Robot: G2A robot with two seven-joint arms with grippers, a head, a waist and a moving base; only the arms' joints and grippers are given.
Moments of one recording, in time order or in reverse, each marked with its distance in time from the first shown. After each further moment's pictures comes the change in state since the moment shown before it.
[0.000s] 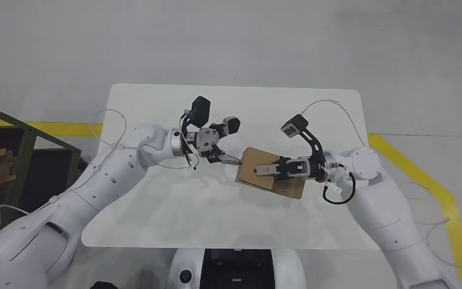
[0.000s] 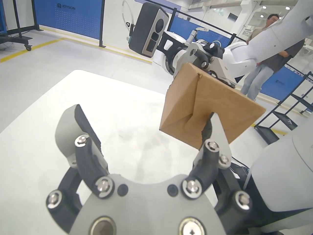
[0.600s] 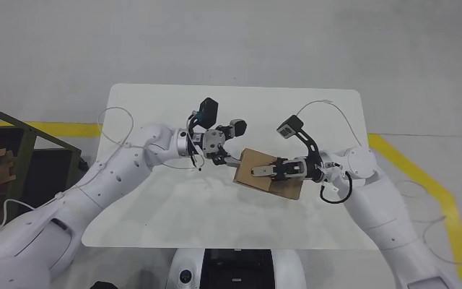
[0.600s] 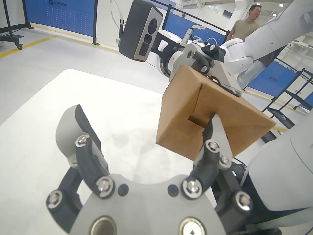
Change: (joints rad) left arm -0.036 -0.022 0.046 0.004 -0.013 0.000 -0.008; right arm 0.016 -0.008 -0.026 0.016 -0.002 0.008 0.006
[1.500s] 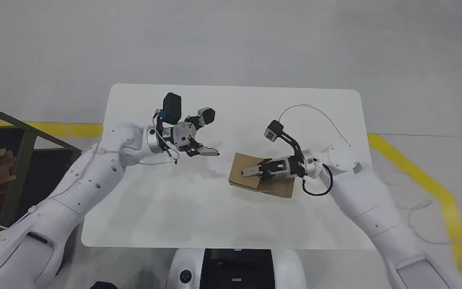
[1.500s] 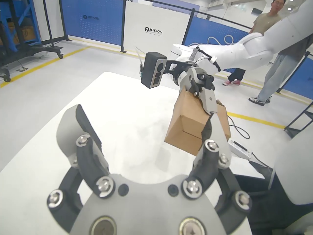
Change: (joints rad) left arm 0.153 0.107 -0.219 0.006 0.255 0.000 0.232; right arm 0.137 -0.056 -0.174 0.241 -0.097 0.007 -0.019
